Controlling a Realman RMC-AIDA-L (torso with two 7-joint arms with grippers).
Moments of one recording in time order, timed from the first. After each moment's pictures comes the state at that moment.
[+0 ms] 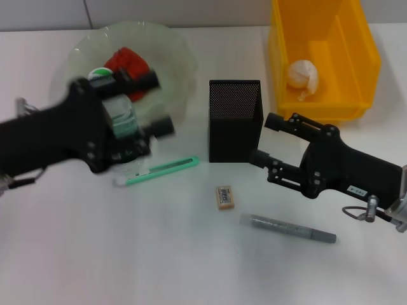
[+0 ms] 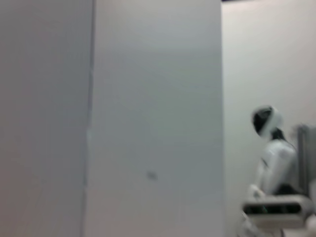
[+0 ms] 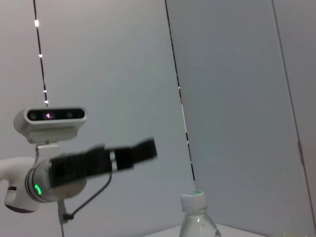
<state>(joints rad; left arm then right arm) -0.37 -2.06 0.93 0.70 1.51 1.84 -1.12 0.35 2.08 -1.20 -0.36 -1.21 -1.59 0.85</state>
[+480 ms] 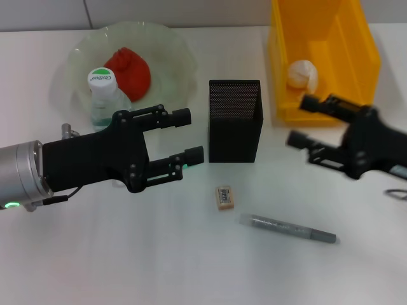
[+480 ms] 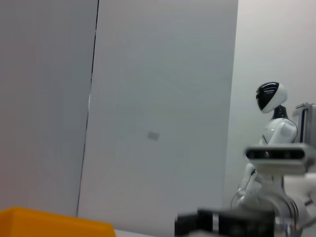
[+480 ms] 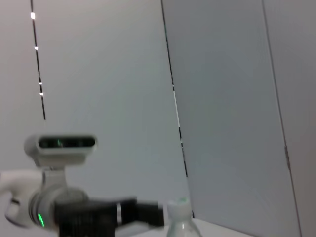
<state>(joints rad) -0.44 -2.07 0.95 0.54 1.58 1.73 -1.07 0.28 2.03 -1.17 -0.56 -1.25 -1.61 1.03</state>
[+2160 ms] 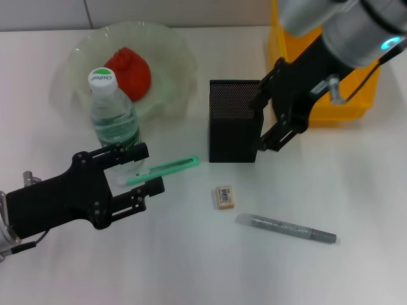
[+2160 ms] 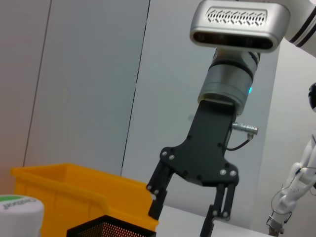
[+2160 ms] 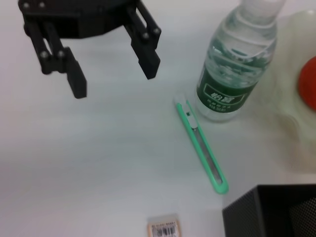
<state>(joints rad) -0.28 -2.06 0.92 0.50 1.58 1.72 -1.01 0.93 2.08 -1.29 -1.24 -2.49 -1.74 2.01</state>
